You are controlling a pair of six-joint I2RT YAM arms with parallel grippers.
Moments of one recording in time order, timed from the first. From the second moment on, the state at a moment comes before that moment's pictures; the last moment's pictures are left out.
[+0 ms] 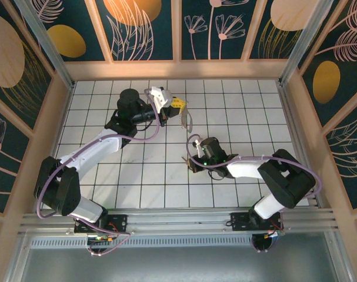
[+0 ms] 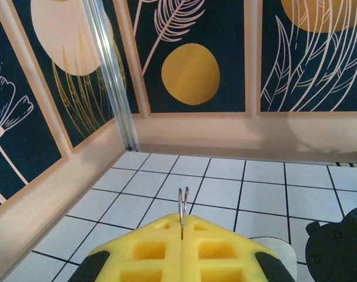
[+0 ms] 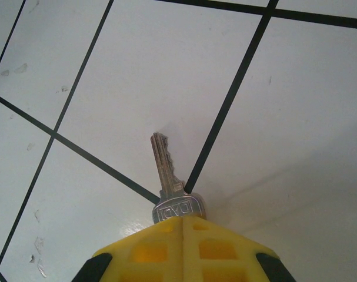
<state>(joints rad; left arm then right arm) -0.52 1.50 1.09 0.38 0.73 0.15 0.71 1.54 0.55 0.18 -0.20 0.41</state>
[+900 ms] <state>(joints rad) -0.52 1.50 1.08 0.38 0.73 0.15 0.66 1.51 0.51 0.18 -0.16 0.43</state>
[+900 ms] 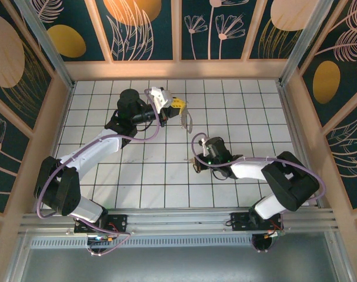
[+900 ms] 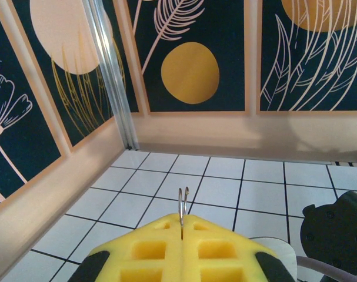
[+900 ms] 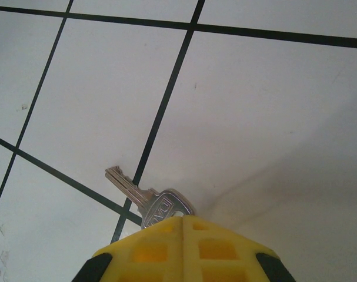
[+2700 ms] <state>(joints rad) -0.52 1.50 1.08 0.38 0.75 0.14 0.43 1.07 0.53 0.12 -0.31 0.36</state>
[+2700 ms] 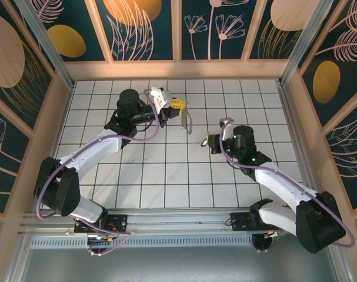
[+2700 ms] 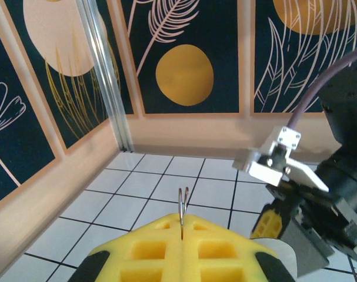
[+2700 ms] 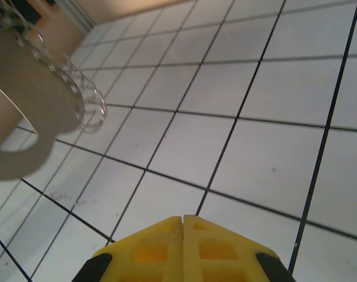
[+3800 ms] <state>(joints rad) -0.59 1.57 1.14 0.31 0.81 0.10 0.39 1.00 0.62 0.51 -0.51 0.31</state>
